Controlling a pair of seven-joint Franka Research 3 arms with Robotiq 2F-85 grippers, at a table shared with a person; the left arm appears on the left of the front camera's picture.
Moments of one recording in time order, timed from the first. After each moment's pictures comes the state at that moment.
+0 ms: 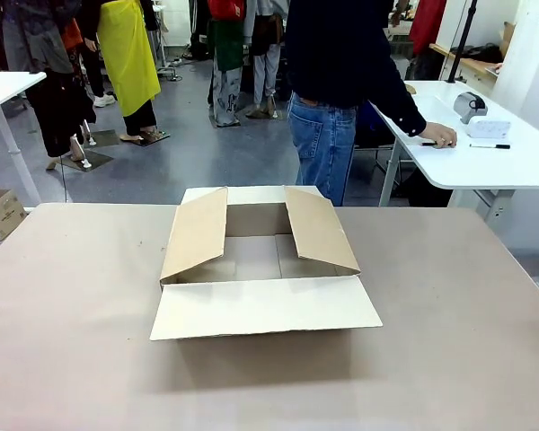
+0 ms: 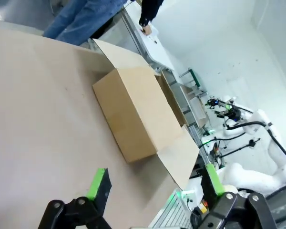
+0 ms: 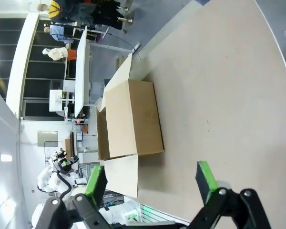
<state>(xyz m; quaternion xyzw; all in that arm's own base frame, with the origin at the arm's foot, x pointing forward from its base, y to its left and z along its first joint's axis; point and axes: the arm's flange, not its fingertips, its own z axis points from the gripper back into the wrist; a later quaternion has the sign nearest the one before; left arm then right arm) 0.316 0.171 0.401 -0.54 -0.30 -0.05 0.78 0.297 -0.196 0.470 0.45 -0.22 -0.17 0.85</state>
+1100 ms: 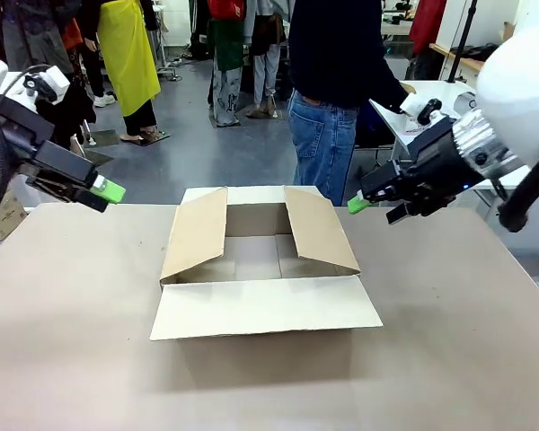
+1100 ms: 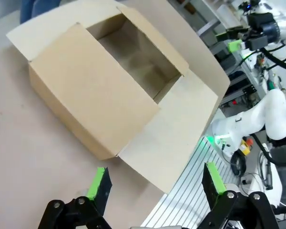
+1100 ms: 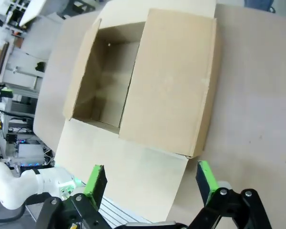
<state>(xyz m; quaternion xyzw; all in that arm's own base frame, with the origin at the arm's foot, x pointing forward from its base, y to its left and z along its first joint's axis) 0.345 -0.066 0.510 -0.38 -0.21 -0.27 0.86 0.348 0.139 0.491 0.28 -0.19 0.10 0.93</state>
